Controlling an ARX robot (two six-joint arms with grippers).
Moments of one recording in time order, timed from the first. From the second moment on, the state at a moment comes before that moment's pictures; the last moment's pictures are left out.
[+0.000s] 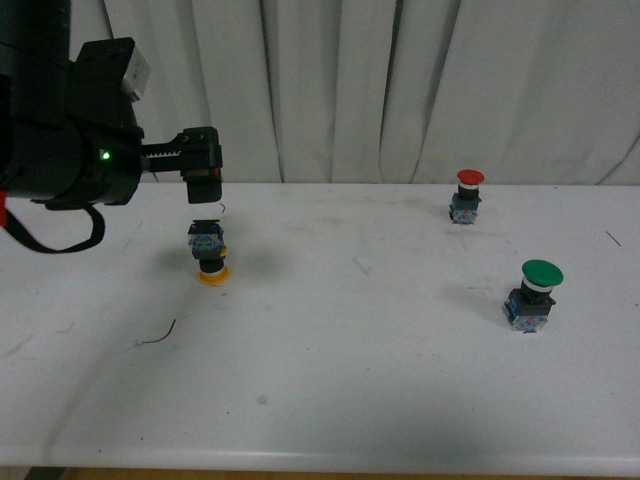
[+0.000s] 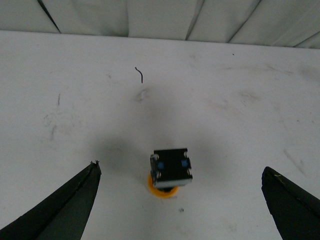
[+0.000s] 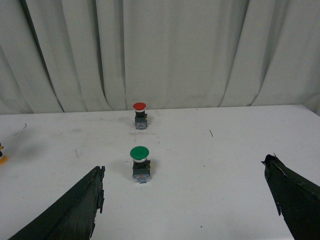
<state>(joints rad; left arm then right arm) -0.14 1.92 1.04 0.38 -0.04 -0.13 -0.01 0.00 0.01 0.00 0.00 -0.01</state>
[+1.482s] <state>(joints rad) -0.16 2.24 1.29 0.27 -0.08 -0.13 -0.01 0.00 0.01 0.00 0.00 -0.01</state>
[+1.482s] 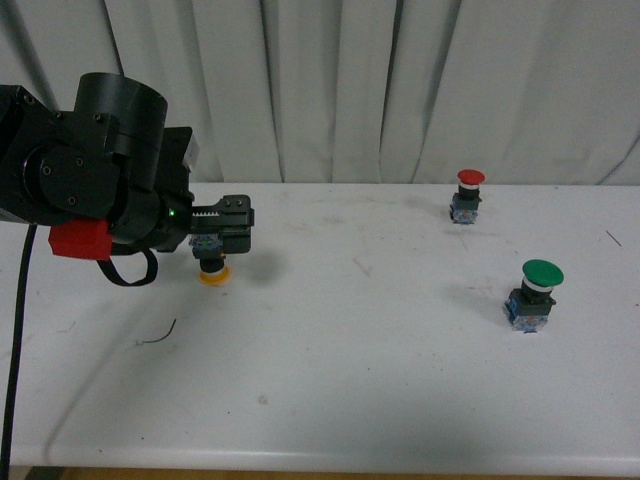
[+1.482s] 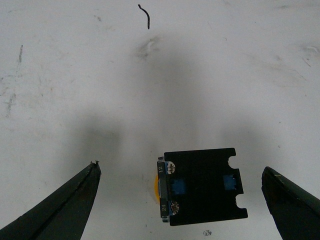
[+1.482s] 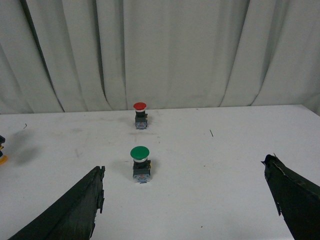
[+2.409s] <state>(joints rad) -0.34 1.64 0.82 0.39 -0.04 -0.12 -0.01 0.00 0.01 0.00 0.00 -0.01</state>
